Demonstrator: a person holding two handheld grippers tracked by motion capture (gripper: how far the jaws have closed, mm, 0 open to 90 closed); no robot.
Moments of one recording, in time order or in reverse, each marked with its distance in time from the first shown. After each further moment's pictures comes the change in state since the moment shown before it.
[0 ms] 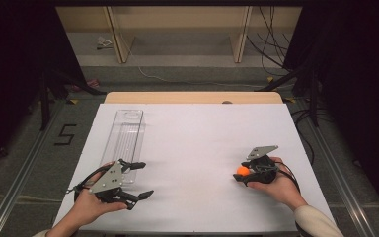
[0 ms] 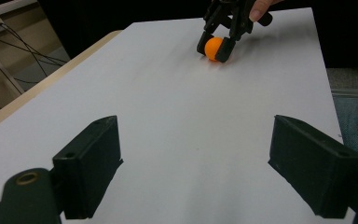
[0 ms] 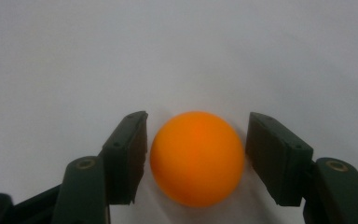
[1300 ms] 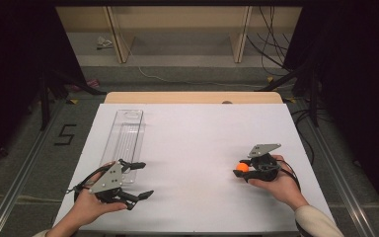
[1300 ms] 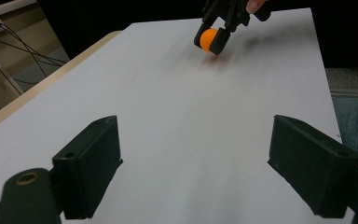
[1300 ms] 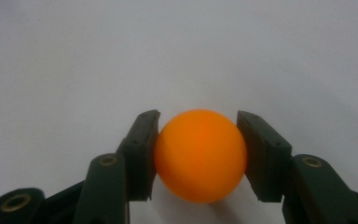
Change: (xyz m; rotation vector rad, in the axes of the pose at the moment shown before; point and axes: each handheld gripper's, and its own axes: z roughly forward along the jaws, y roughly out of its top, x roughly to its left) left arm 0.000 0.000 0.000 -0.001 -0.001 0.001; right arm 0.003 0.010 -0.012 -0.067 -0.004 -0.018
